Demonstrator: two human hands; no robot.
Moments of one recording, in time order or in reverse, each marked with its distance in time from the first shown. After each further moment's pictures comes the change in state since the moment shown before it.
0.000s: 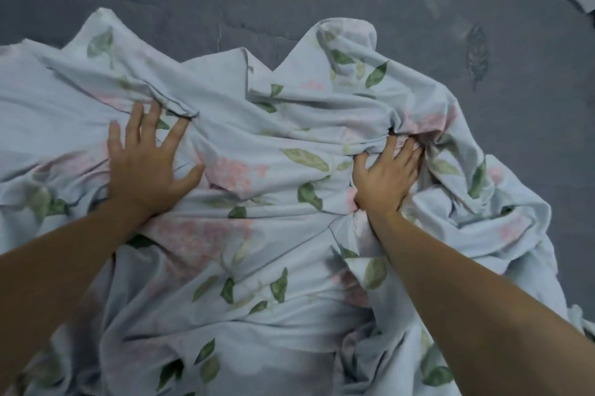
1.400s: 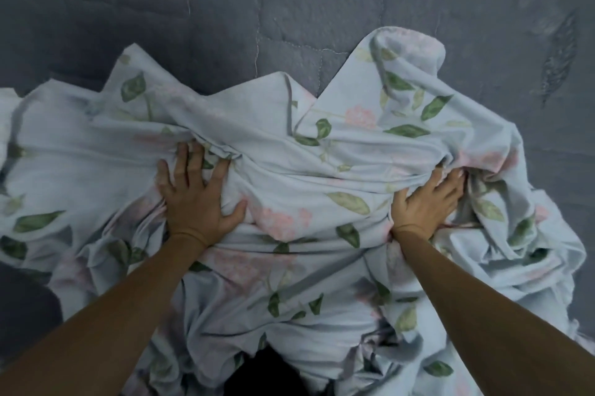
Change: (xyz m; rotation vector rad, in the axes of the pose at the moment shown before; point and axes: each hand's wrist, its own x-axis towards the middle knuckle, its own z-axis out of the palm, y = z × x) left_hand 0.011 -0.005 0.013 -0.009 -0.144 -0.017; right_hand 0.006 -0.004 -0.007 -0.092 -0.190 0.028
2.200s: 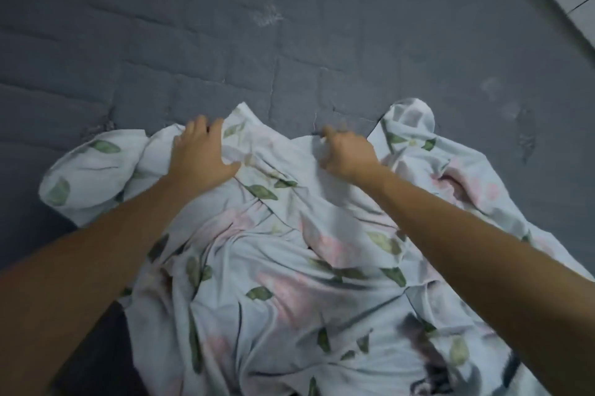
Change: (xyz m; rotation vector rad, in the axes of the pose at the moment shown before) left_hand 0.105 -0.122 -0.104 -0.138 -0.116 -0.155; right_hand 0.036 -0.296 -0.081 -0.142 -0.521 -0.710
